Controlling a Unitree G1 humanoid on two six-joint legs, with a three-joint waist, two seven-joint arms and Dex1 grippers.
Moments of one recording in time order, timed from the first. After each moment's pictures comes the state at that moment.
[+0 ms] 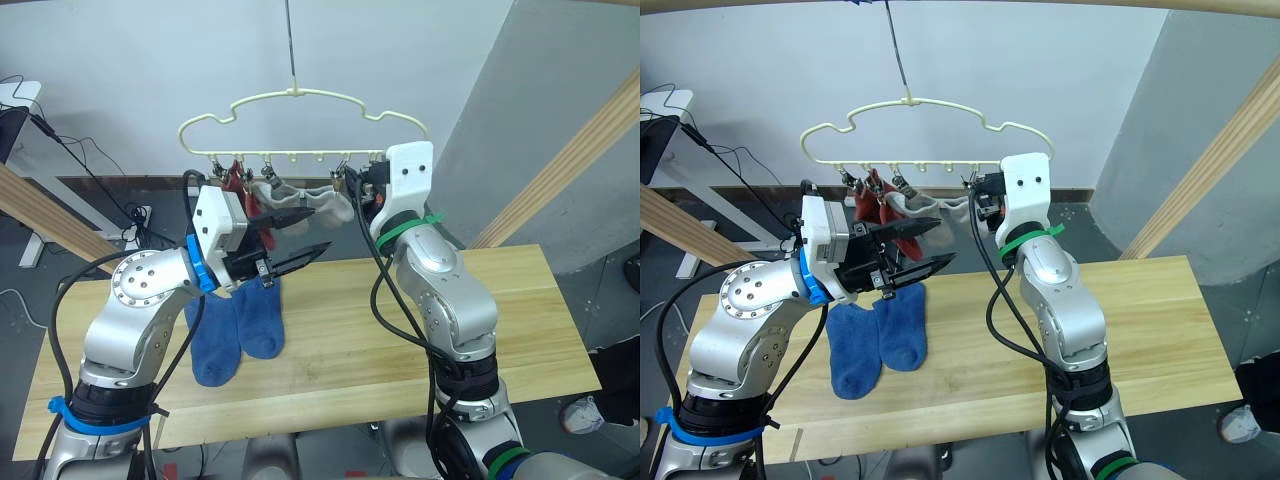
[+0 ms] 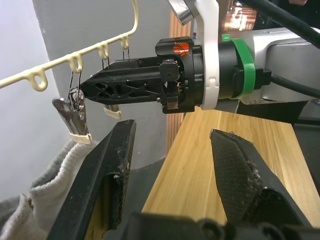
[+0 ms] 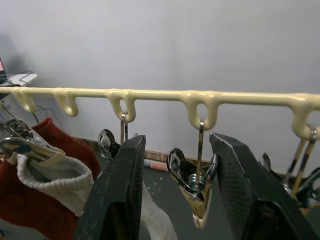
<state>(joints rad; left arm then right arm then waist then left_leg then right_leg) -0.34 0.63 0.05 -0.39 -0.48 0.27 -0.89 -0.60 0.12 0.14 -0.36 0.05 0.73 -0.01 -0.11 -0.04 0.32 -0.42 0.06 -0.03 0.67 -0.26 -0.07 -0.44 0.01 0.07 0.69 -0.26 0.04</state>
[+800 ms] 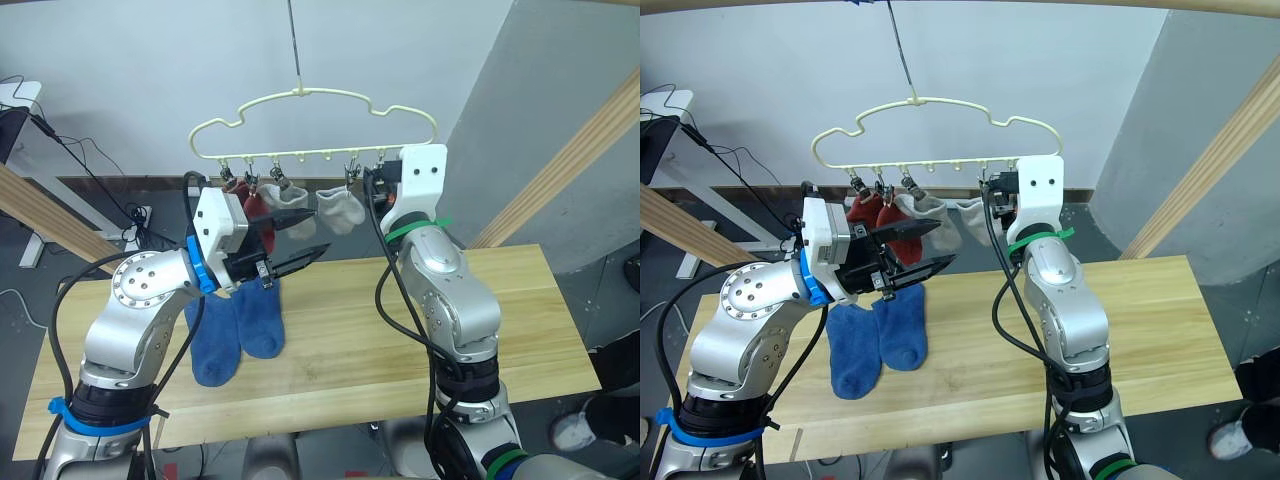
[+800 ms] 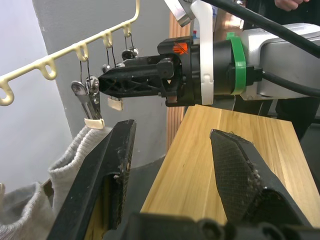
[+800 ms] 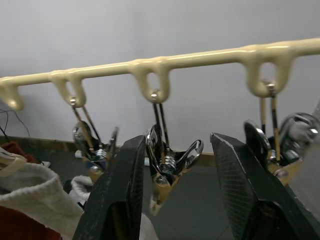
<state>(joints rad) -0.34 0.63 0.04 -0.39 -0.47 0.27 -0.89 -0.59 0.14 0.11 -0.37 0.02 0.77 -0.10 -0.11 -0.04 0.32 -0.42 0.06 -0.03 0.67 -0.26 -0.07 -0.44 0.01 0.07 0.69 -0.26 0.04</state>
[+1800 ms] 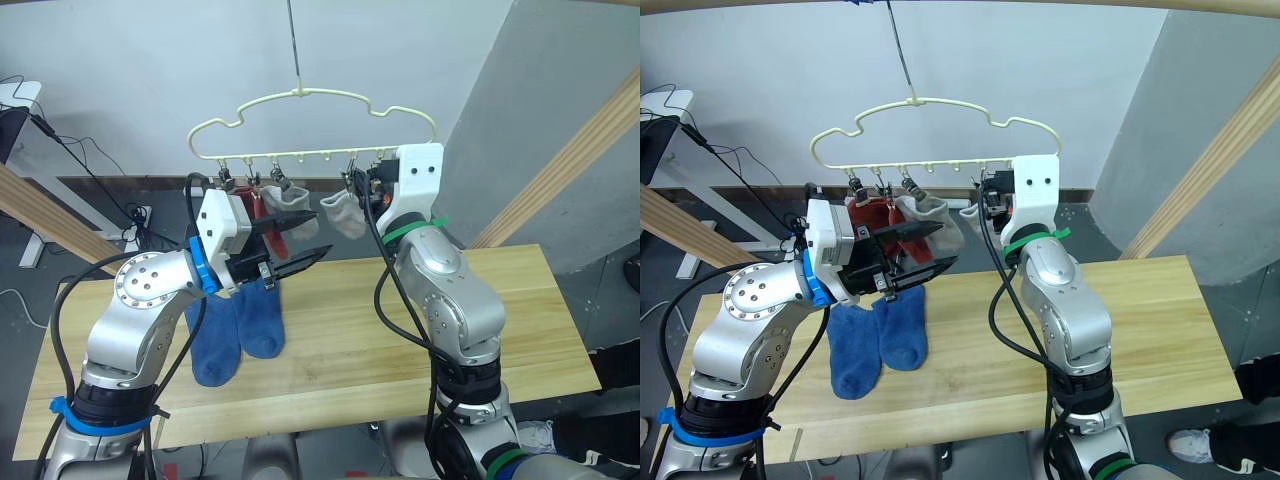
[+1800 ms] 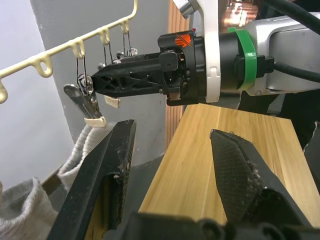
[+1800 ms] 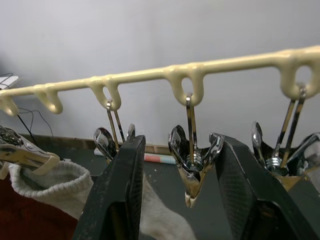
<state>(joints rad) -0.34 0.62 0.03 -0.39 -0.46 0.27 -0.89 -0.60 0.14 0.12 -0.41 0.10 0.82 -0.09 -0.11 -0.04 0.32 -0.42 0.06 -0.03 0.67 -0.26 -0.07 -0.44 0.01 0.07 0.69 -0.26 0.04</state>
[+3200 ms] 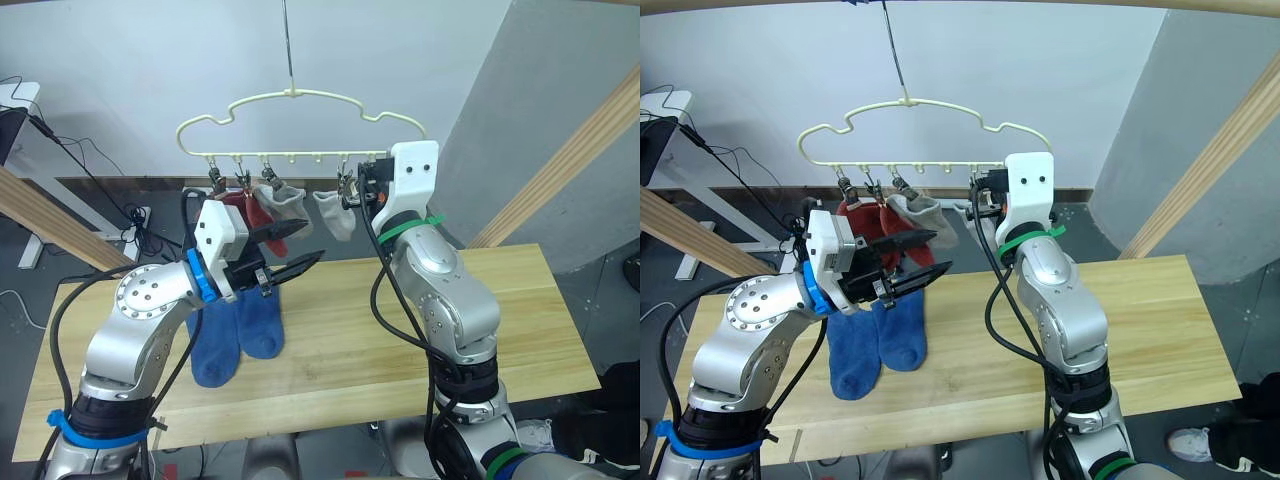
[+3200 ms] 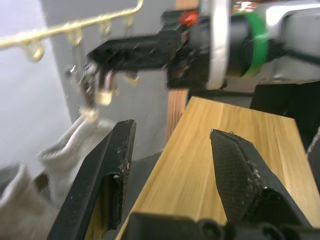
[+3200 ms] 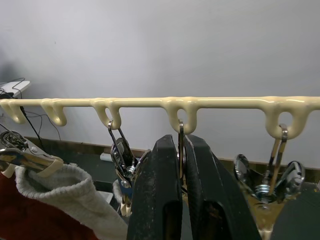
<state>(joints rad) -0.26 0.62 0.05 -0.39 -0.46 0.31 -0.83 -0.60 0.14 0.14 -0.39 0.10 0.77 -0.08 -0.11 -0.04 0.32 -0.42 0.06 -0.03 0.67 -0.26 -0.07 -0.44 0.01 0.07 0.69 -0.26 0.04</state>
